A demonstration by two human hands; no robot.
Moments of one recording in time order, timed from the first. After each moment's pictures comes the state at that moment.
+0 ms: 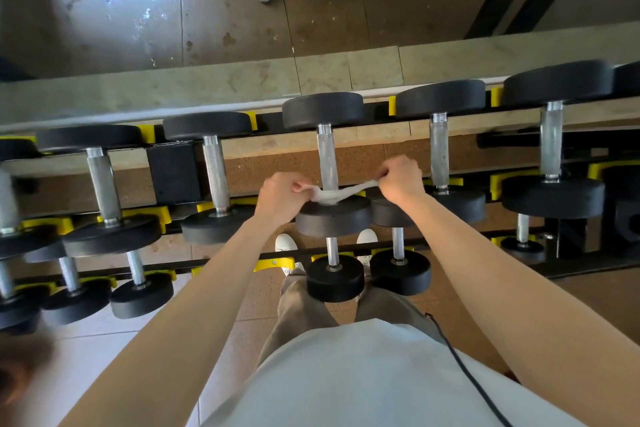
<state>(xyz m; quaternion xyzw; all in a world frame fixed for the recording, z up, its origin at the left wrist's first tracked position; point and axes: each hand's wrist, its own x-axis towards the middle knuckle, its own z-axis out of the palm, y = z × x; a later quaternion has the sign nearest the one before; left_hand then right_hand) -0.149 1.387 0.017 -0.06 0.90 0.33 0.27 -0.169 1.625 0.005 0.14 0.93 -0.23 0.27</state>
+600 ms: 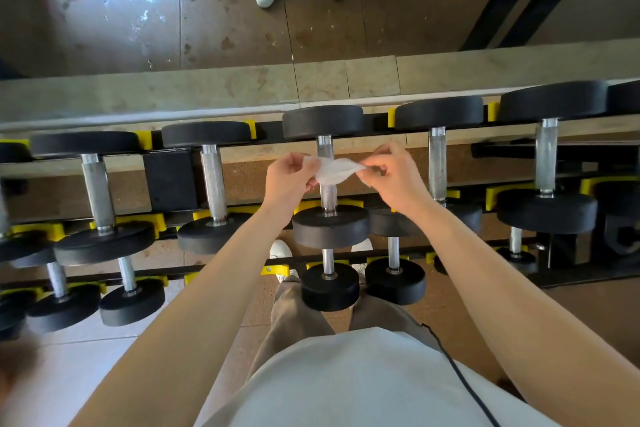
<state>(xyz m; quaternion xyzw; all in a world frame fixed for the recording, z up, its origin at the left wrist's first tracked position) -0.179 1.416 0.037 -0.27 0.71 0.62 0.18 -0.179 1.618 0.052 0.03 0.91 -0.37 0.18</state>
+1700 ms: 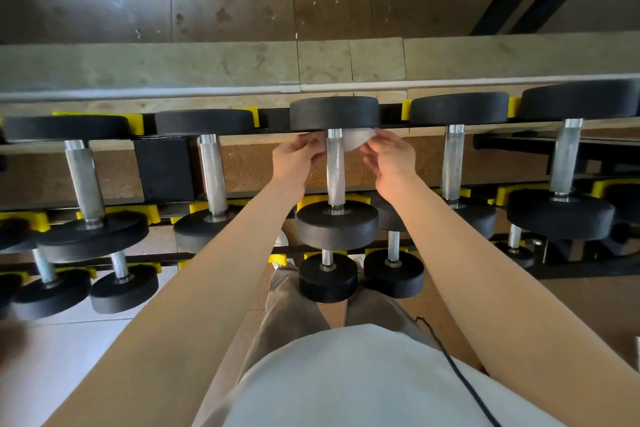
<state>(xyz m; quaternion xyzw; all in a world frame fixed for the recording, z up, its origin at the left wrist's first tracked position) -0.212 1.417 0.001 -0.37 0.57 0.71 0.19 -0.218 1.575 0.015 0.45 0.58 -0.66 0.14</state>
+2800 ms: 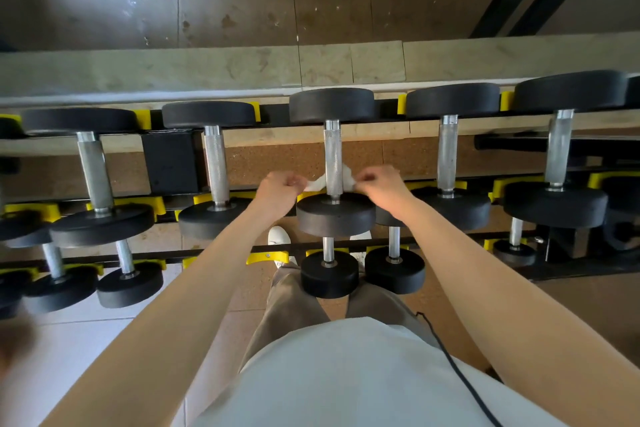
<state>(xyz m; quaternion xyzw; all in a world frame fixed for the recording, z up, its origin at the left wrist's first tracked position) -0.154 1.376 0.019 -0.18 0.82 0.41 0.35 -0.166 1.595 0.006 0.11 0.85 -0.36 0.37</state>
